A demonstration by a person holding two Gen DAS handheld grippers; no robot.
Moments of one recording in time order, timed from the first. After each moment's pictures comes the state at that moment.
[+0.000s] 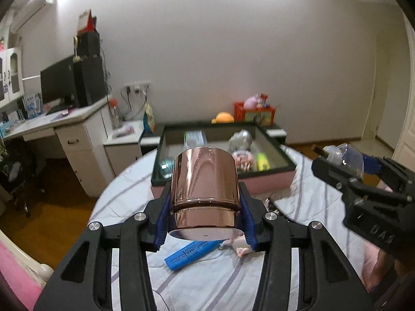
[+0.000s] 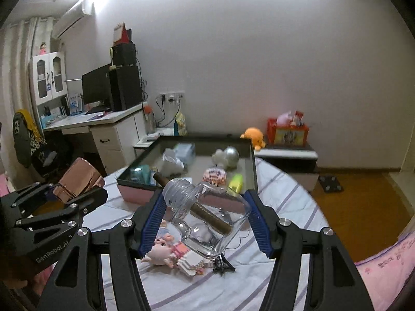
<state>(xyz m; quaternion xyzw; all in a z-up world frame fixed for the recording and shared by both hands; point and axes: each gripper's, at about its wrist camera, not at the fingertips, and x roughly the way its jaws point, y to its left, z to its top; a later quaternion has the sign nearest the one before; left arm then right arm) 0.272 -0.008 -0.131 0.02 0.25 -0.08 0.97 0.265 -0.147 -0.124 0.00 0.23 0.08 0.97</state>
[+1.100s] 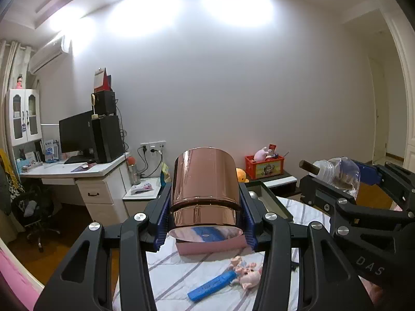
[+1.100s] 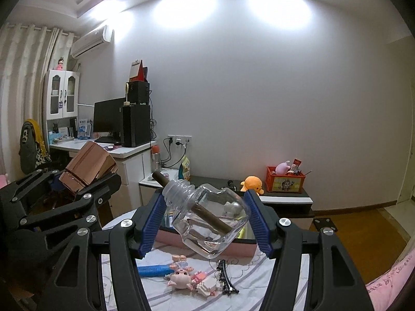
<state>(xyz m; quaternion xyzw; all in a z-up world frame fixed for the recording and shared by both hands) 0.222 -0.009 -0.069 0.06 0.10 -0.05 0.99 0.206 -0.119 -0.063 -0.02 0.11 0.08 0.99</state>
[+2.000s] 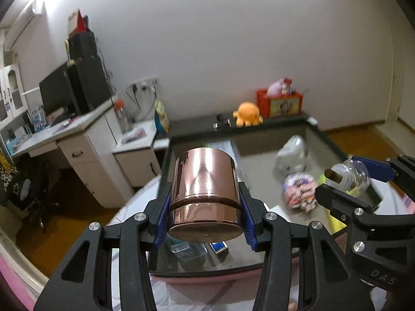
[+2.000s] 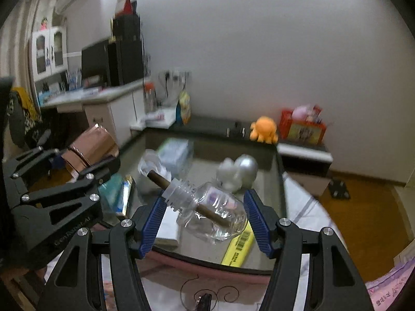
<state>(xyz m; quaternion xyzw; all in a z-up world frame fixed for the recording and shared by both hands) 0.454 -0.027 -0.184 0.09 0.29 -0.03 0.95 0.425 -0.127 -0.174 -0.04 0.31 0.11 0.95</state>
